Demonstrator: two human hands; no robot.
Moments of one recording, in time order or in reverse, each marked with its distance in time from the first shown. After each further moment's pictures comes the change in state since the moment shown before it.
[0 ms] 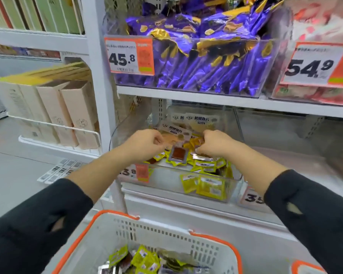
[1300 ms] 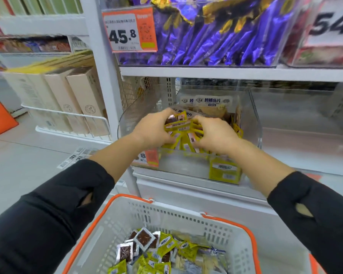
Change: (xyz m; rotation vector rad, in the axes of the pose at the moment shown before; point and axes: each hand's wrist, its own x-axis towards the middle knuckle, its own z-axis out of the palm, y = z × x) left_hand 0.005 -0.004 0.018 0.070 0.120 0.097; right_hand -0.006 -0.009 0.038 0.083 0.220 -0.268
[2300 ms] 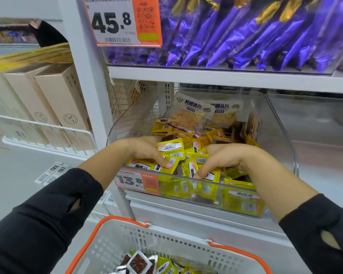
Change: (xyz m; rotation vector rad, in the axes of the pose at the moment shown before) left_hand 0.063 -0.087 0.036 -0.476 -0.717 -0.179; right_hand 0.062 0.040 0.038 0.430 -0.732 0.280
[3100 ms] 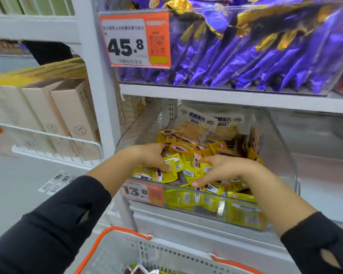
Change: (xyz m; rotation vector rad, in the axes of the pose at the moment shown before) left_hand -0.008 0.023 -0.008 0.504 0.158 -0.150; right_hand -0.020 -0.017 0.003 -0.120 0.110 -0.027
